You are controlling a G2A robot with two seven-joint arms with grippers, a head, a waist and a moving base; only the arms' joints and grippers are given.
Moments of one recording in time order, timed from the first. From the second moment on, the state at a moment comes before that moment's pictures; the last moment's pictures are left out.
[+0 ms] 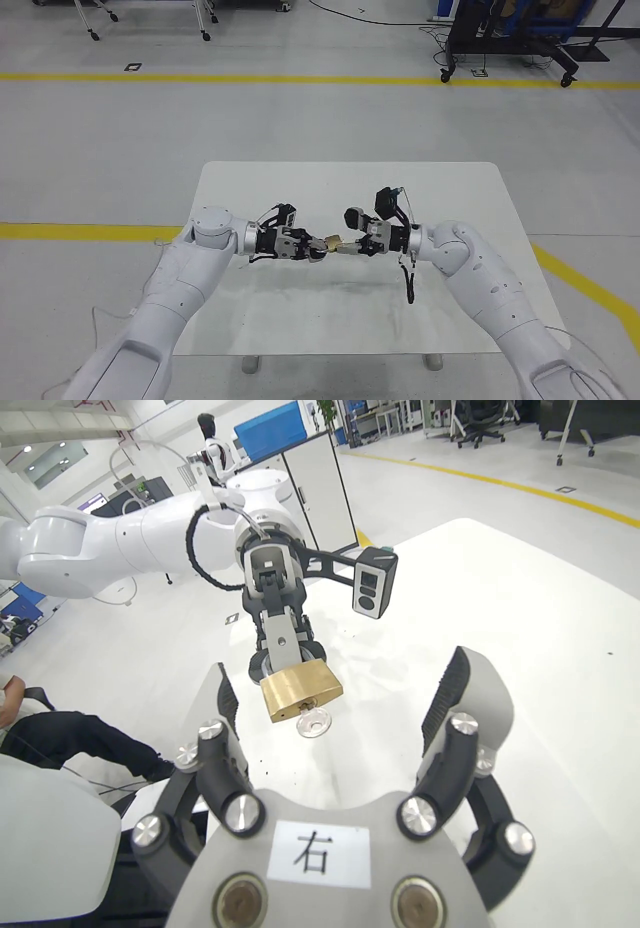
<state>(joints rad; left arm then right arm) 0.80 -1.31 -0.95 -0.83 -0.44 0.11 -1.38 -1.02 -1.18 1.01 -1.13 -0.57 -1.01 0.40</state>
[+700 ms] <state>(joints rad) 0.79 -1.32 -0.96 -0.81 -0.48 0.12 -1.21 -1.05 -1.06 0.95 -1.31 -0.42 -1.01 0.43</state>
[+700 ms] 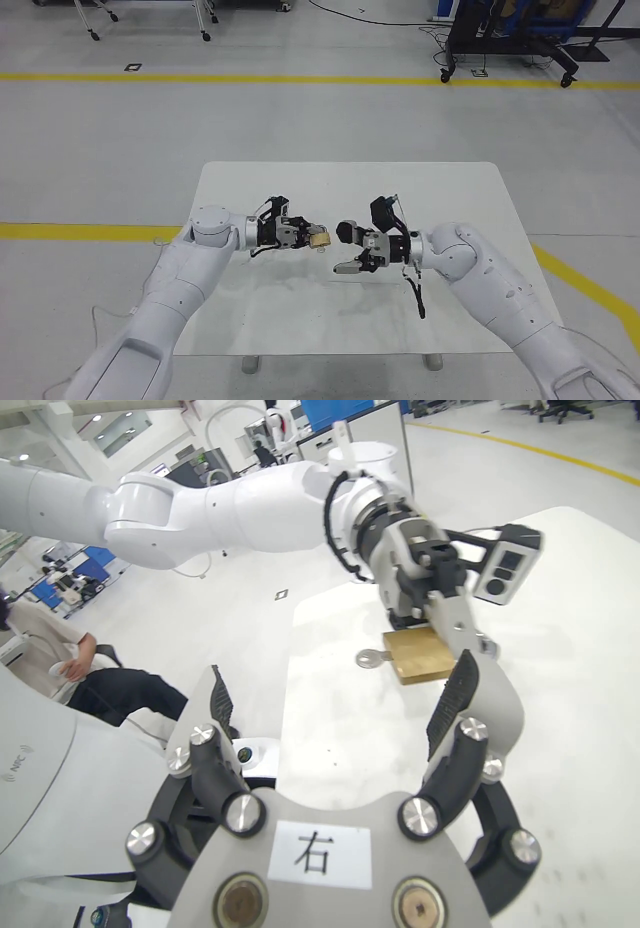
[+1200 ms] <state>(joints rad) 0.80 -1.33 -0.98 -0.82 -0.50 0.15 -0.94 -1.09 -1.06 1.00 -1.39 -0.58 -0.91 0.31</state>
